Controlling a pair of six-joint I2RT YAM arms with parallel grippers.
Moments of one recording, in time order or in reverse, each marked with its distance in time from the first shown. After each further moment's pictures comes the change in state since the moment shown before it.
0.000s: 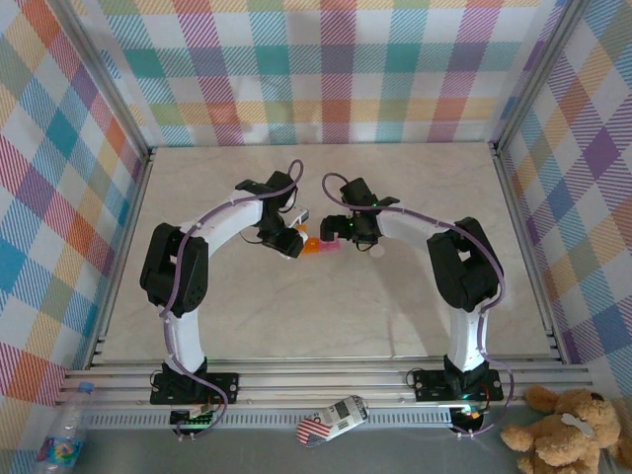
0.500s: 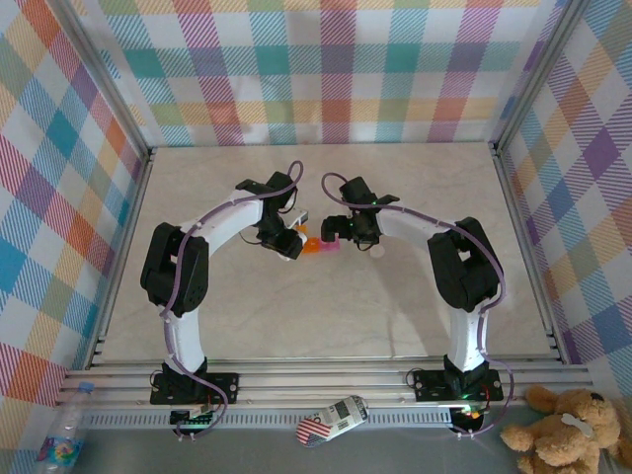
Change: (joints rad) left arm 0.000 0.005 0.003 -0.022 0.002 -0.003; right arm 0.002 0.000 0.018 -0.050 0.014 -0.010
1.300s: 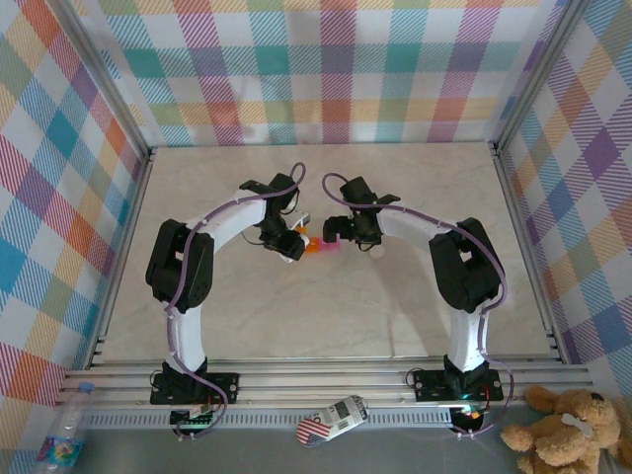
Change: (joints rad) left arm 0.000 0.040 0.013 0.008 0.031 0.000; right arm 0.000 -0.010 0.000 -0.030 0.019 -0.001
